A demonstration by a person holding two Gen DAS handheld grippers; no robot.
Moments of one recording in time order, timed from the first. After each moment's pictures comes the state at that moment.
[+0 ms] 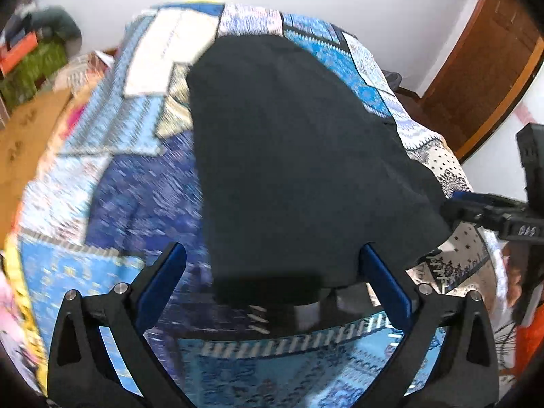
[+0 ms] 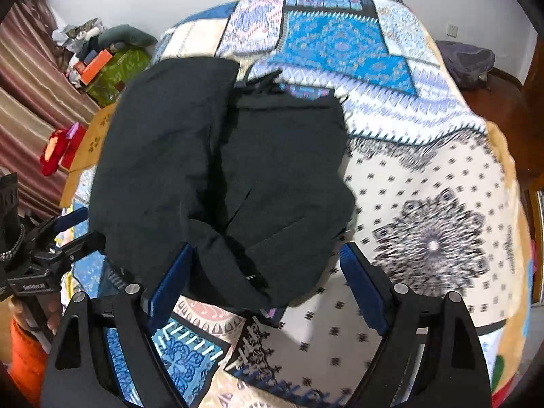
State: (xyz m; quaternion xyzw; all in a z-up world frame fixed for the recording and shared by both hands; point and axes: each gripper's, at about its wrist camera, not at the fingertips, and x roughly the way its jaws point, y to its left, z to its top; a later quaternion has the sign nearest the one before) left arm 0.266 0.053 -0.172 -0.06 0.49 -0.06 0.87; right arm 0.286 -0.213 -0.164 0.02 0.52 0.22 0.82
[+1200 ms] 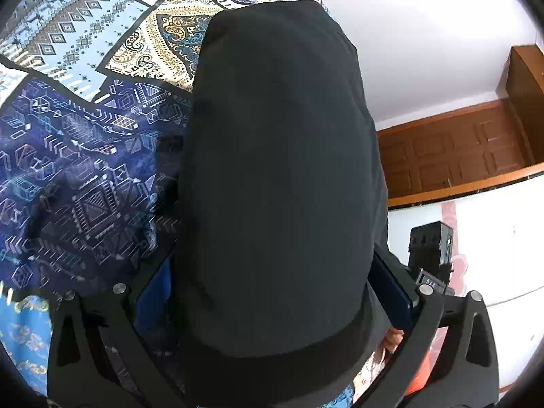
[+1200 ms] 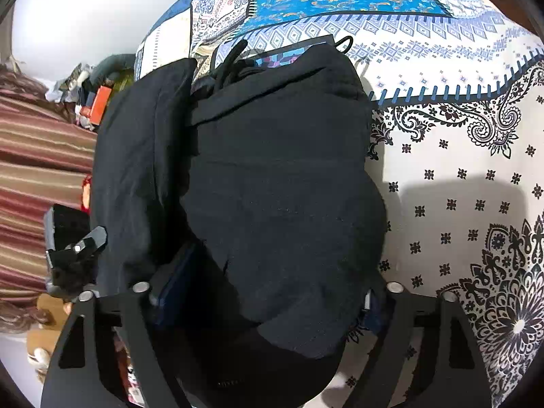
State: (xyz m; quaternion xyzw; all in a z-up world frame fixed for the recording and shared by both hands) left arm 0.356 0.124 -0.243 -0.38 0.52 -0.18 0.74; right arm 0.361 -0.219 -0.221 0.20 0.61 0.26 0.73
